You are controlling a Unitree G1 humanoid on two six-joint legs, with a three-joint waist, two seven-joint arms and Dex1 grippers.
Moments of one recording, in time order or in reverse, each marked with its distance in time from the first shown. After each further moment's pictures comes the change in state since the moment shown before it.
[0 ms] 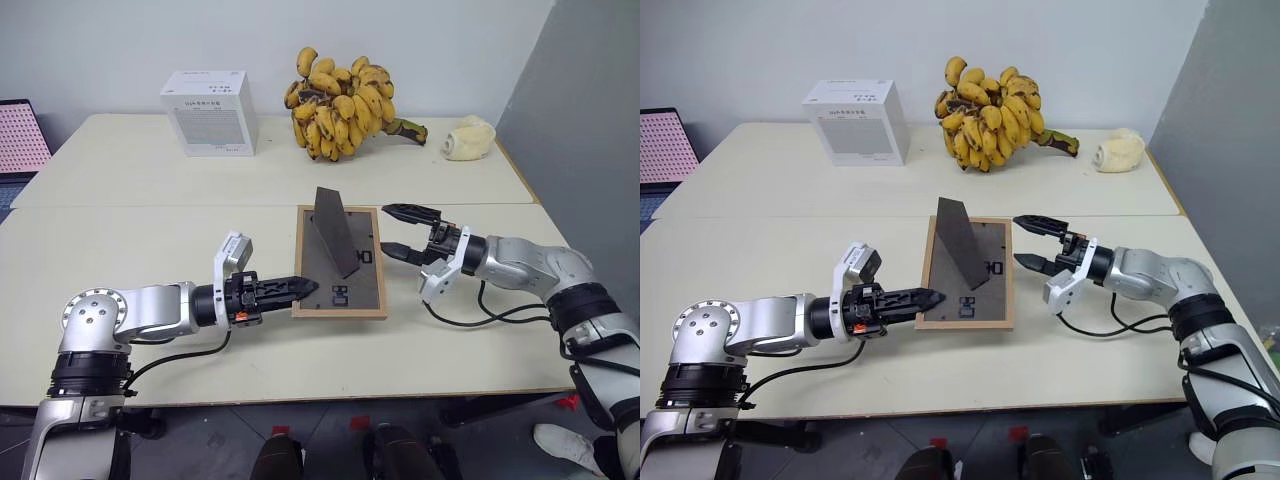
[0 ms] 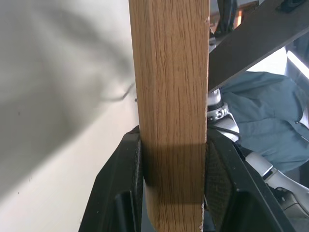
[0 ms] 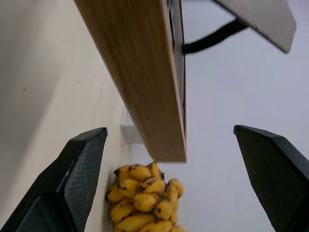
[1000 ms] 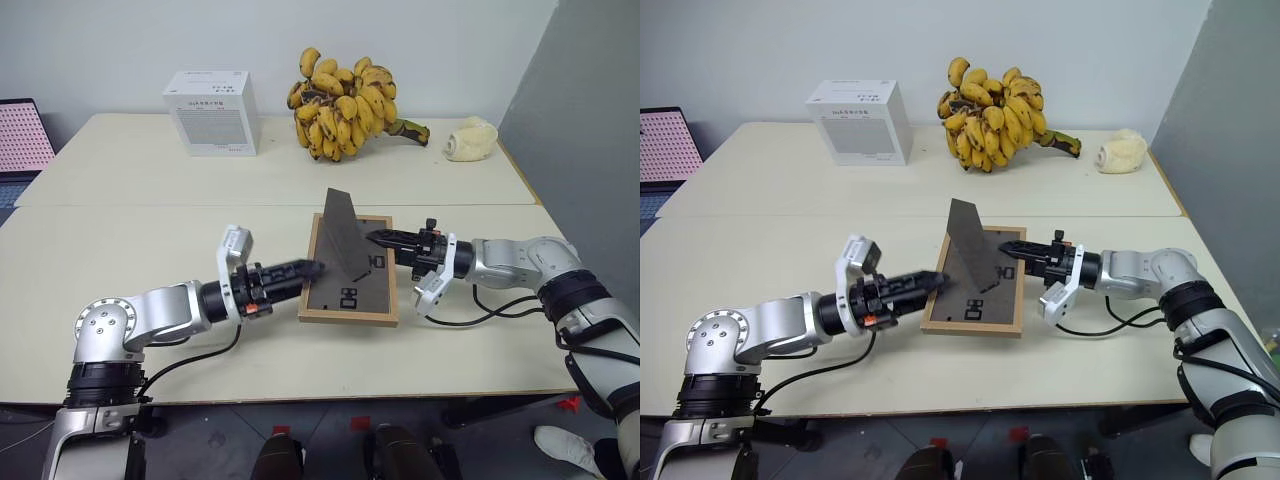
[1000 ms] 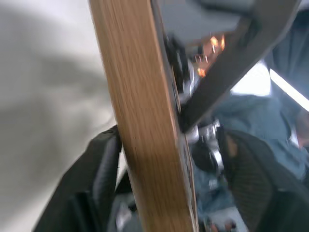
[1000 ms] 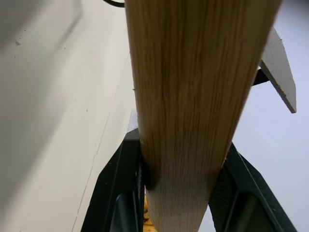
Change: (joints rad) left arm 0.028 -0.080 0.123 -0.026 -0.035 -0.141 0.121; right arm -0.074 -0.014 0.121 0.100 -0.067 -0.063 -0.138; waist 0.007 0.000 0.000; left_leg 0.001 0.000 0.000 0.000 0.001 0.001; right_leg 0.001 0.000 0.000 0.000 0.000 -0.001
